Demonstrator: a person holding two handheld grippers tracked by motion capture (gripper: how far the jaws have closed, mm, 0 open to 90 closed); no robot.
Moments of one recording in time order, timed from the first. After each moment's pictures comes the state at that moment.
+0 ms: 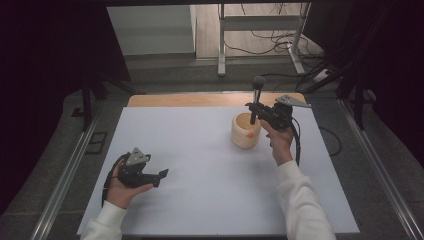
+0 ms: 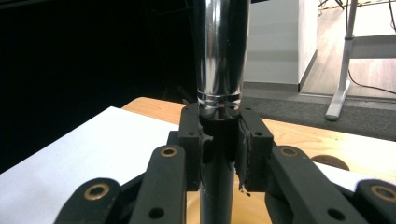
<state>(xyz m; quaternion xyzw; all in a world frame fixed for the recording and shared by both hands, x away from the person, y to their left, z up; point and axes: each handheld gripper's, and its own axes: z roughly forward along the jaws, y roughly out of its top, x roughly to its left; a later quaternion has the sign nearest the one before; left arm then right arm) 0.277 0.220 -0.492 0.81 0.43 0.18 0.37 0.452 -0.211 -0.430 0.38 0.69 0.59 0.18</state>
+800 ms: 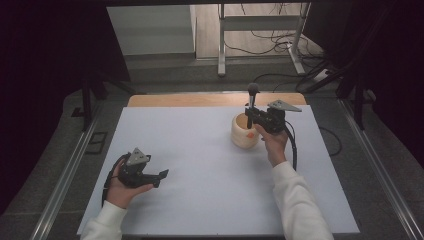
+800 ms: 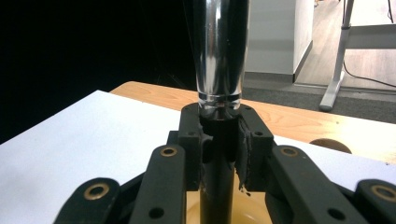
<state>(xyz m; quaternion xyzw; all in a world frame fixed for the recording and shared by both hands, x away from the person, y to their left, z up) 0.277 0.220 -0.493 0.81 0.43 0.17 0.37 0.461 -0.200 -0.459 0.39 0.70 0.57 0.19</state>
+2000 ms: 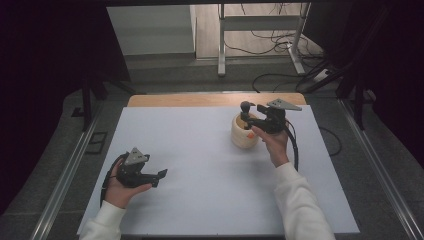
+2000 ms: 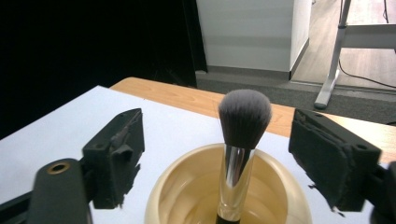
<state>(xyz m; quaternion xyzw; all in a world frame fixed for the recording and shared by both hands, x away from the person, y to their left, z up) 0.276 0.224 -0.491 0.81 0.43 0.18 0.37 0.450 -0.196 -0.444 0.39 0.71 0.55 0.20</state>
